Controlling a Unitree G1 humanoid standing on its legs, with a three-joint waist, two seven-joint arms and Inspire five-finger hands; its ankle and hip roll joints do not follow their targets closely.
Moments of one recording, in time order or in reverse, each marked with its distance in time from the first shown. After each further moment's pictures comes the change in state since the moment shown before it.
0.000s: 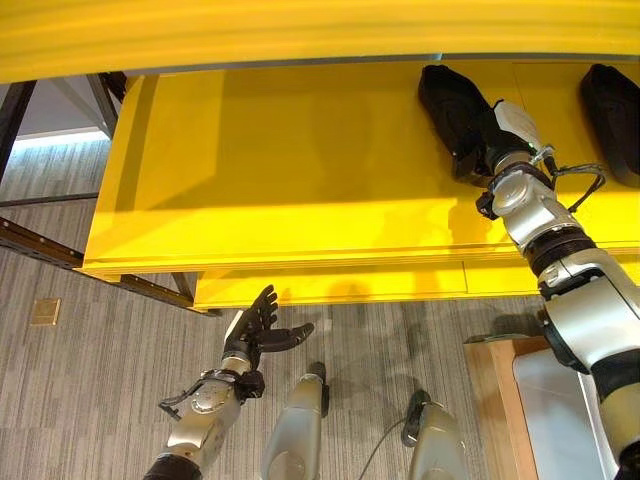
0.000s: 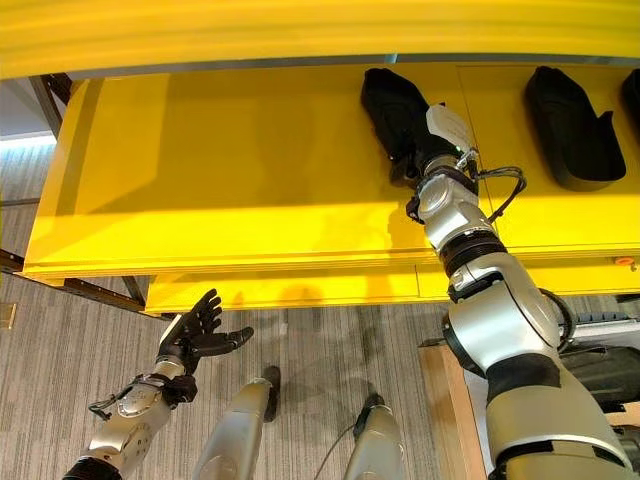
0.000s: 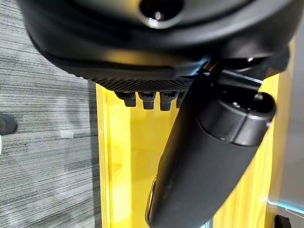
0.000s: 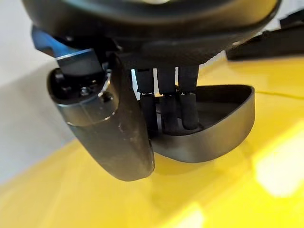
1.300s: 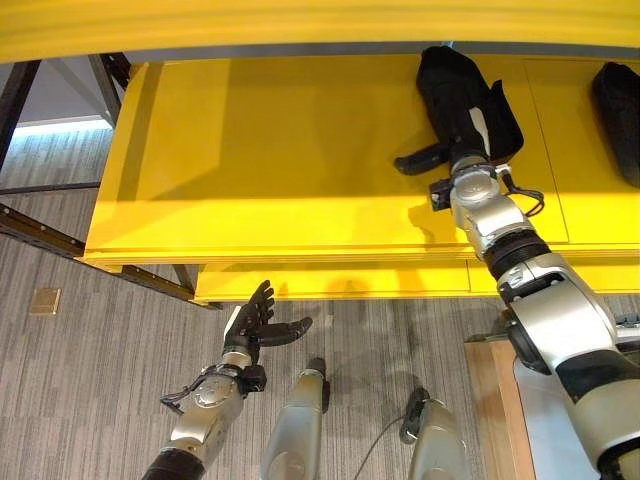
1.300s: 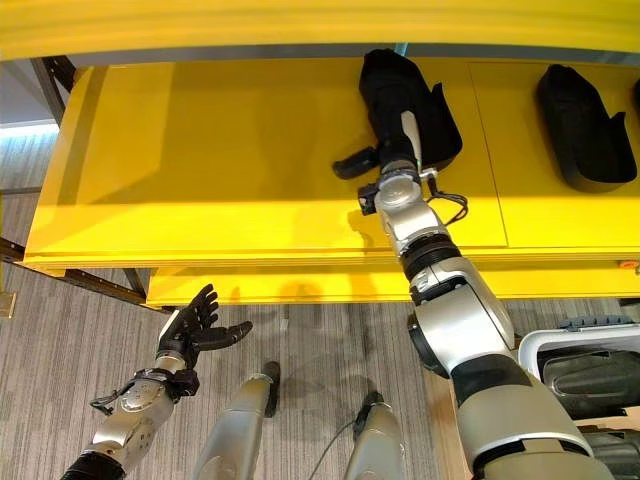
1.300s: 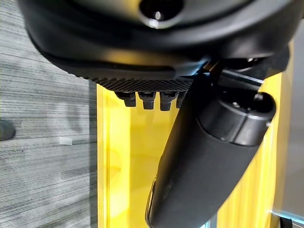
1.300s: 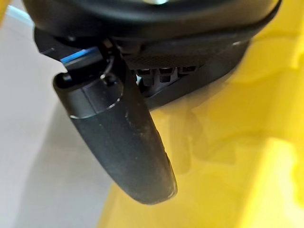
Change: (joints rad) left arm -0.040 -0.001 -0.015 0.001 0.000 0.001 0.052; right arm 0.010 0.163 -0.161 -0.144 0.385 -0.003 -0.077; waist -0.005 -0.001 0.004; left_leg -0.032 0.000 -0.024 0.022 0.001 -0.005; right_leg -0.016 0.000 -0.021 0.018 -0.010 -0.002
